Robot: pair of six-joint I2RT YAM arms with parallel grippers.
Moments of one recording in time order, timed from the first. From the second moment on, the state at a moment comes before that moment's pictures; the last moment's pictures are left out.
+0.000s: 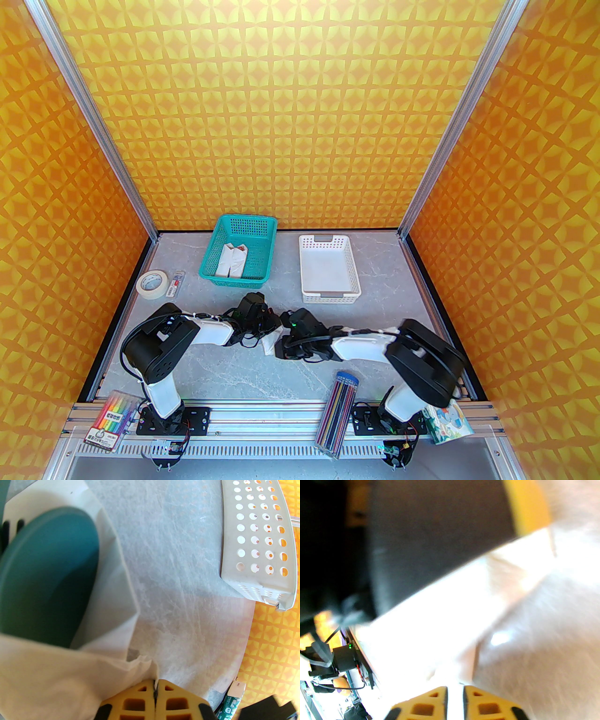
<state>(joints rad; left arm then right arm) -0.68 1.81 0.73 0.33 0.30 -1.11 0.80 1.54 0.63 0.03 -0.41 0.78</state>
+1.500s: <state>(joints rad) -0.69 1.81 0.73 0.33 0.29 -1.11 0.80 1.68 0.59 0.34 -0.35 0.98</state>
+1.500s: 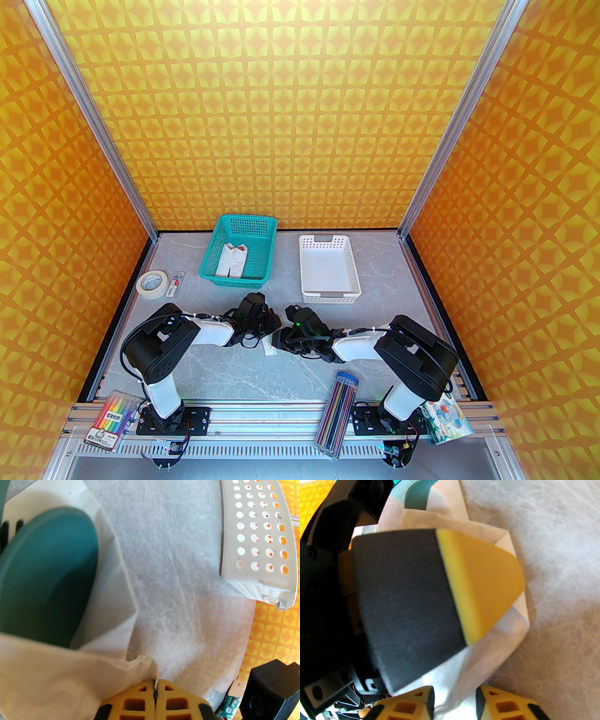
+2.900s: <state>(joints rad) -0.51 1.29 0.62 -0.09 0.30 -0.91 0.80 1.72 0.59 0.38 -0.34 1.01</state>
